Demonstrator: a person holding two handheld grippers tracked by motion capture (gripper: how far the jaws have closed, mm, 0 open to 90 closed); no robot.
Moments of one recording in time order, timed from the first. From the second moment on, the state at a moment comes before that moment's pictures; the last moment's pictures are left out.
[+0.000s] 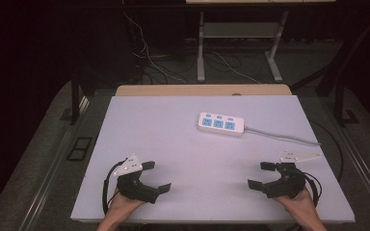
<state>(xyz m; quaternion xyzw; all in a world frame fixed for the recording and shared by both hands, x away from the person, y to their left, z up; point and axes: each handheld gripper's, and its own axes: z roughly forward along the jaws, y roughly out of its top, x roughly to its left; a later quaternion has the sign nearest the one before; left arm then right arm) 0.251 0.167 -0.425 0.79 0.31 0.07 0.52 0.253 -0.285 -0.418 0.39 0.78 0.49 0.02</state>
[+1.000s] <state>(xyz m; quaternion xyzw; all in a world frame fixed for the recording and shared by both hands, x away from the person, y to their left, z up) 0.249 0.171 -0.424 0.78 0.32 0.07 0.53 0.254 -0.286 -0.414 0.39 0.78 0.48 0.00</state>
